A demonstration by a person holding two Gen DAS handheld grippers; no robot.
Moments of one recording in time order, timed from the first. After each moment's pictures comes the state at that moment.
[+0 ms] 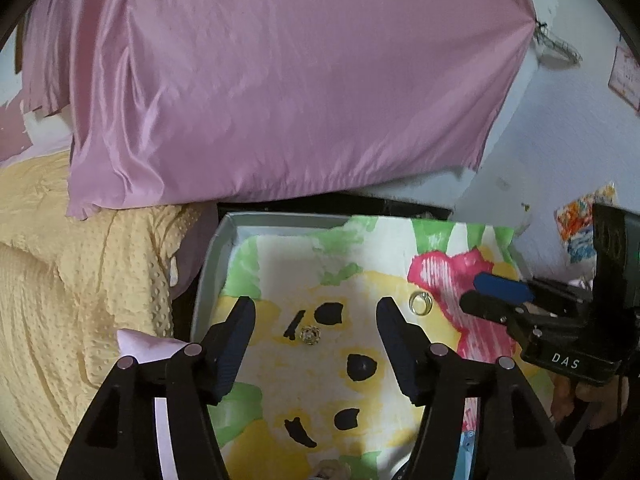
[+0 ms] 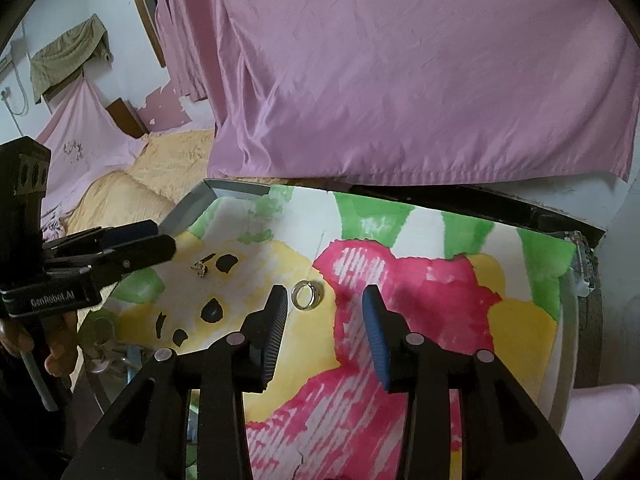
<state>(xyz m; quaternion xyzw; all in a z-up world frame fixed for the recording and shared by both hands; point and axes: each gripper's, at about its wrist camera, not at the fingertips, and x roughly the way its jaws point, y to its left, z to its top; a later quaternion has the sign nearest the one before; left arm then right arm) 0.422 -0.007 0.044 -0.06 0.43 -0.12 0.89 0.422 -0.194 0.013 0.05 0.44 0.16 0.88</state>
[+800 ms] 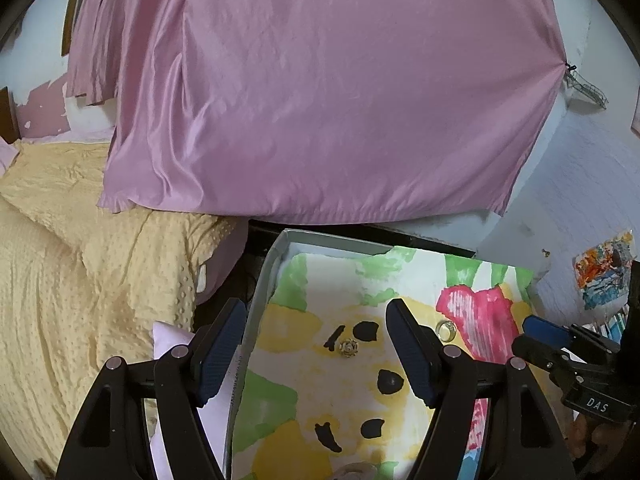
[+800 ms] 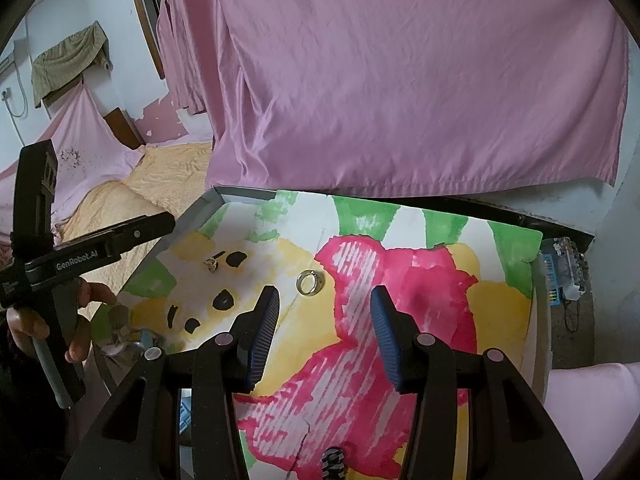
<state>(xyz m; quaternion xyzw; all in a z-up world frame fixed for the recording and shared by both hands) 0.409 0.017 0.044 -0.10 0.39 -0.06 0.91 0.396 -0.204 0.023 0.06 0.42 0.16 0.89</state>
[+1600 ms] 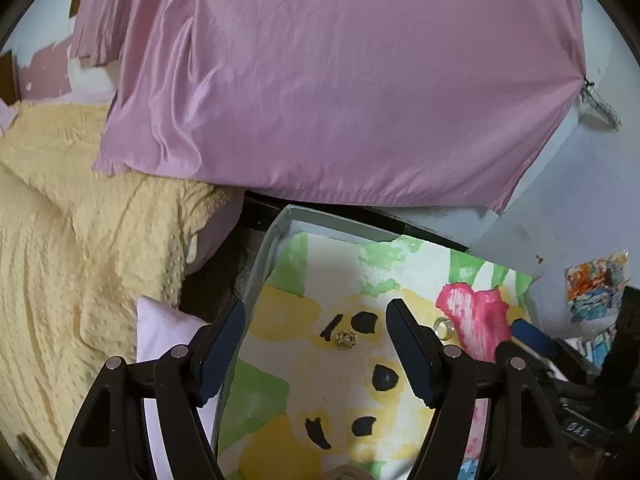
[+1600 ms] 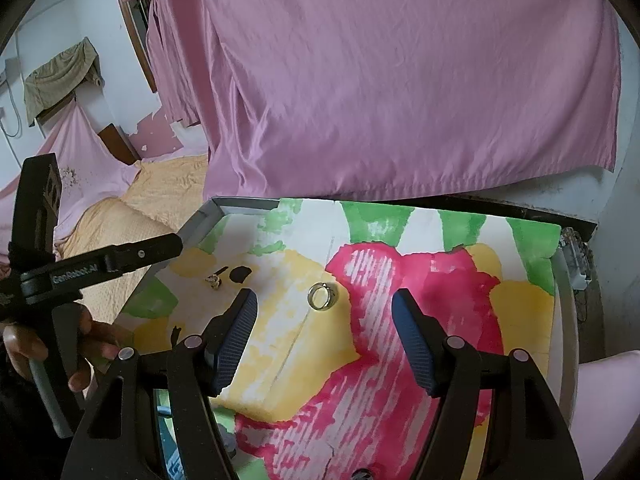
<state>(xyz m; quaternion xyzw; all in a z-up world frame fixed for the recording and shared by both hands) 0.420 0.026 0.034 -0.15 0.43 -0.06 0.89 0.406 -0.188 0.018 0.08 0.41 0.14 0.89</state>
